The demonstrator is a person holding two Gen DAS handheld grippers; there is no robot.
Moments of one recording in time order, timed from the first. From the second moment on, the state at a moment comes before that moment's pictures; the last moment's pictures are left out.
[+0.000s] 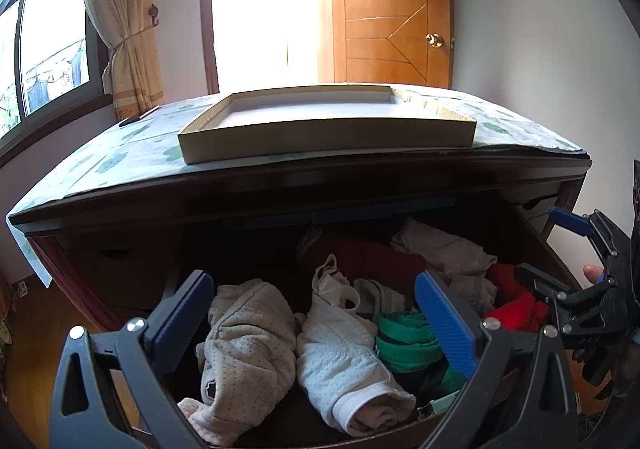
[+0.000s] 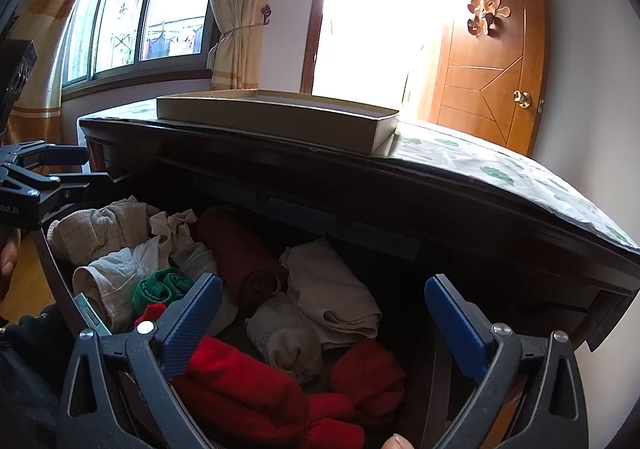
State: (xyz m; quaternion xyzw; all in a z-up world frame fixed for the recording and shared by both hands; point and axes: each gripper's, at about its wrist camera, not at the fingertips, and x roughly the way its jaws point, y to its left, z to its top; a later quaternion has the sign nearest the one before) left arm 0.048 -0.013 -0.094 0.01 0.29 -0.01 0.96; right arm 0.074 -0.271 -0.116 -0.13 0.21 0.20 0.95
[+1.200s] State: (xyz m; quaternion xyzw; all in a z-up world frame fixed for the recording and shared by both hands) left arm 0.069 -0.003 -0.123 0.01 0.36 0.01 0.93; right arm 0.102 -0.276 -0.122 -0.11 0.33 0.25 0.90
